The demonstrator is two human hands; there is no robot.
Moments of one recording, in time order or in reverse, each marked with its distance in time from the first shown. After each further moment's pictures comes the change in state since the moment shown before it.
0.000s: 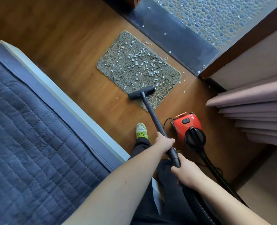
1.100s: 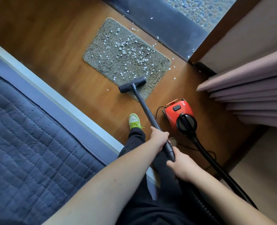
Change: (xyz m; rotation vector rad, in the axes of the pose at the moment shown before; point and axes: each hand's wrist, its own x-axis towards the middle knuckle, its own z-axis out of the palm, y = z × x) left_hand -0.009 -0.018 0.045 -0.069 0.061 -0.026; right_hand -0.010 0.046 -0.008 -0.055 -0.020 -0.007
